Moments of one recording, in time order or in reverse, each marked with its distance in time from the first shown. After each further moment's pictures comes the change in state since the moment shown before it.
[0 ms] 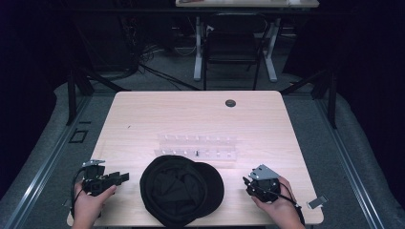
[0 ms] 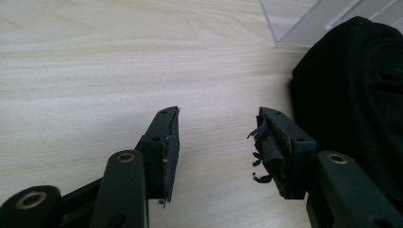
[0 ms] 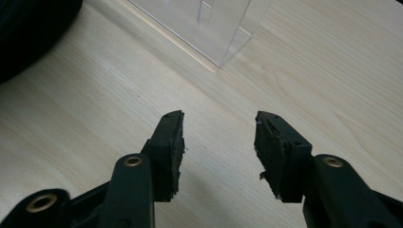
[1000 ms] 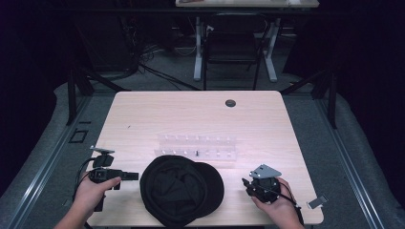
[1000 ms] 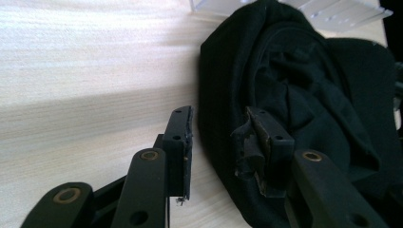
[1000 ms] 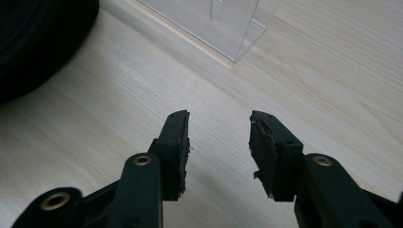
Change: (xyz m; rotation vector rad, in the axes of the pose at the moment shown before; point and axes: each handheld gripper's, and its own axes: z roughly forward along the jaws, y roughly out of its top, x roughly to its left) left arm -0.029 0.038 -0.004 0.282 -0.203 -0.097; right arm -0.001 -0.001 0.000 0.010 0.072 0.076
